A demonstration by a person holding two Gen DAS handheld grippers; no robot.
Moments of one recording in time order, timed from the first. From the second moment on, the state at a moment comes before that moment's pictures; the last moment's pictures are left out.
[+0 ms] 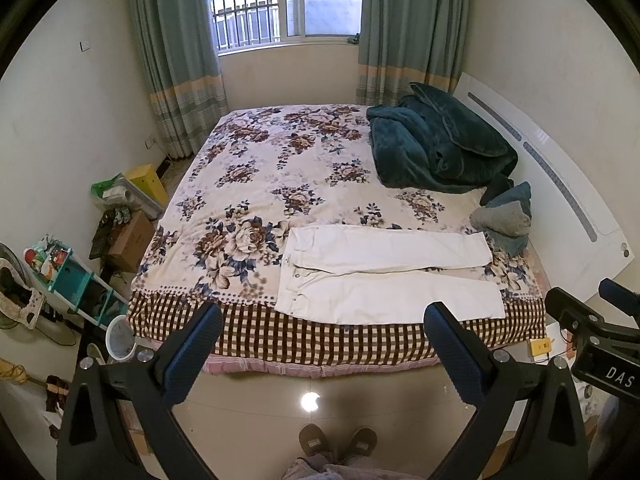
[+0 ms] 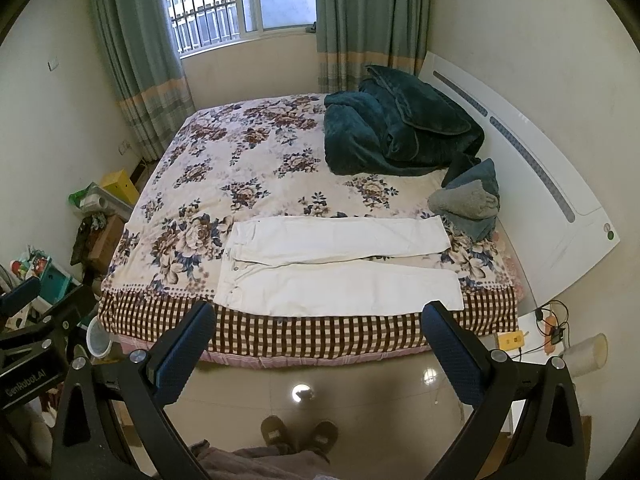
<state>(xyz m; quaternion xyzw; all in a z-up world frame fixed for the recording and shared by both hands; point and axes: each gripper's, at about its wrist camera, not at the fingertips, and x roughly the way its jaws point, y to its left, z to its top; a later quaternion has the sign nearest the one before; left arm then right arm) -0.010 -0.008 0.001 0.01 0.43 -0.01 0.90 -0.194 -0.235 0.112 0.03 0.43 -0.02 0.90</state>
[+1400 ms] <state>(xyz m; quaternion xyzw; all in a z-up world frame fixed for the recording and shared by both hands) 0.317 -0.015 -0.186 0.00 0.53 0.12 0.84 0.213 -0.373 -0.136 0.13 0.56 -0.15 0.81</state>
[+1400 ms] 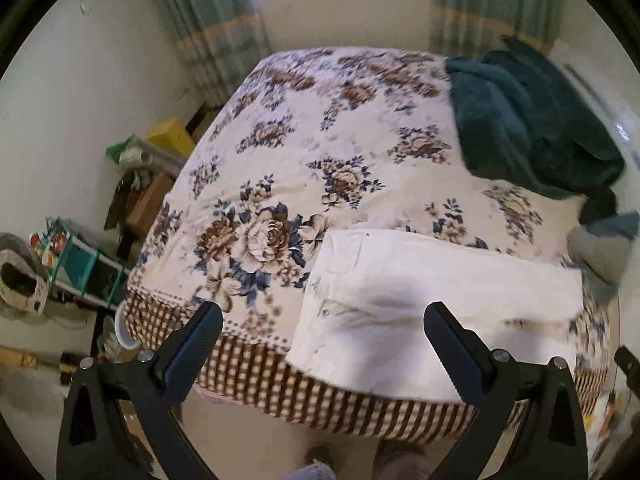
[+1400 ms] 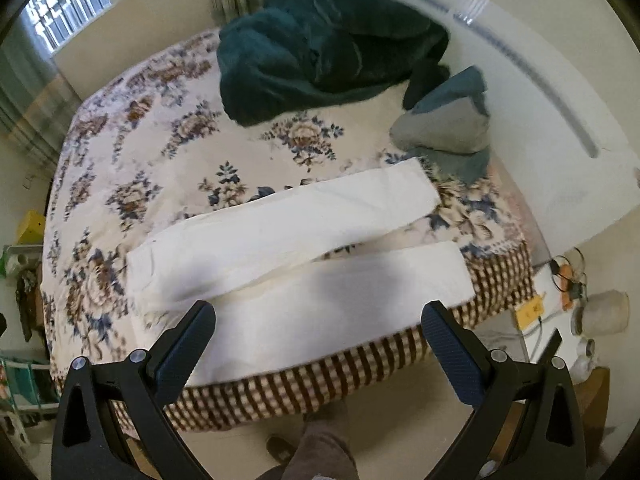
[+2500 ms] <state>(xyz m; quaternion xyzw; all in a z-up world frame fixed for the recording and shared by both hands) 0.631 -0.034 -0.609 -0.29 0.74 0.26 0.55 0.572 -0.589 -0.613 0.28 0.68 -0.33 0.59</state>
